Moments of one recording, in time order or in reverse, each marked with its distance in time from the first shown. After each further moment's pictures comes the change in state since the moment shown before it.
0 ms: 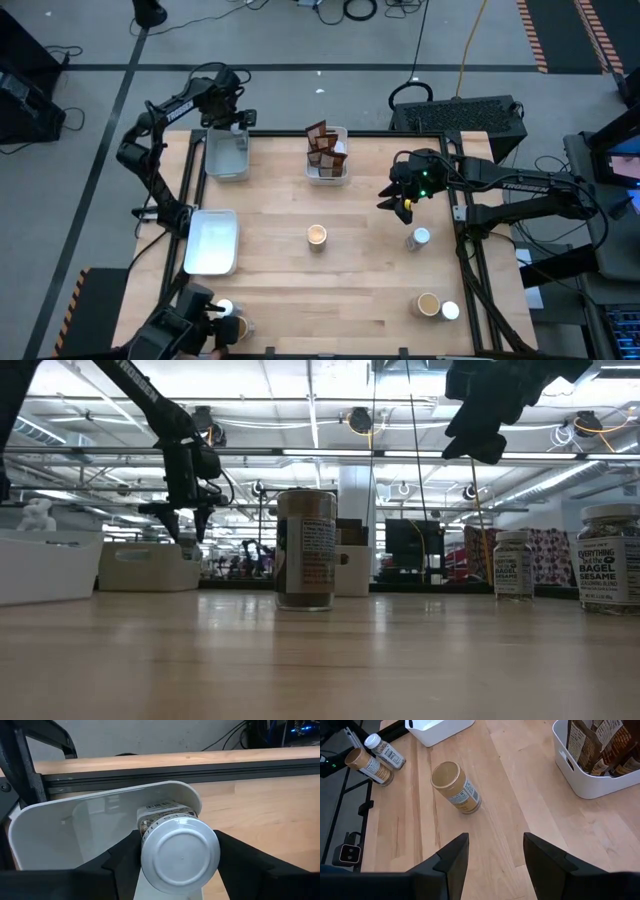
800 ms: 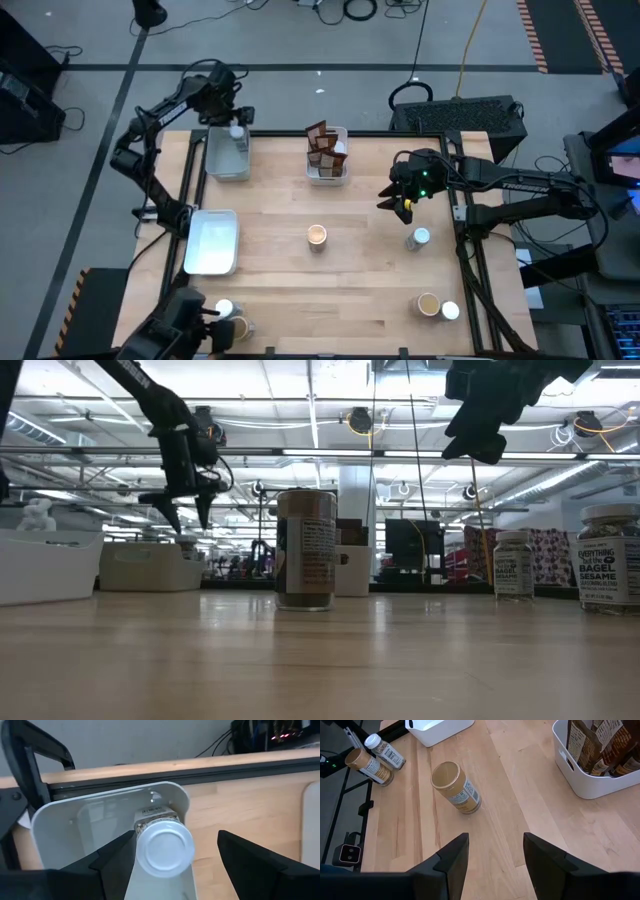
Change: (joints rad) left arm 0.000 -0.081 0.000 -0.006 0.020 0.033; right arm 0.000 0.000 0.000 0.001 0.000 0.000
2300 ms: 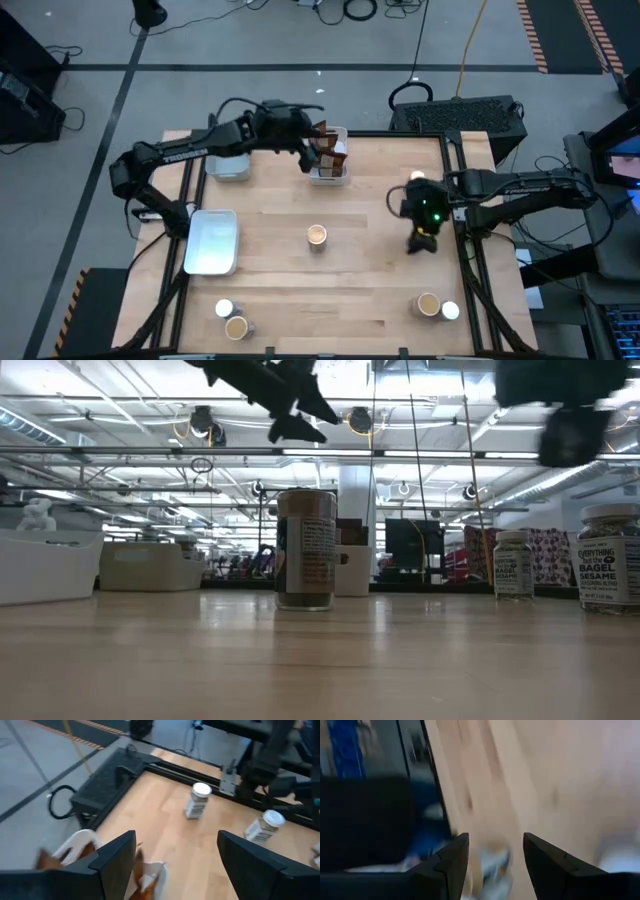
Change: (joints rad) left arm -0.758 -0.106 0.002 0.700 0.037 0.230; right arm 0.233 0.000 0.001 -0.354 -0.349 0.316
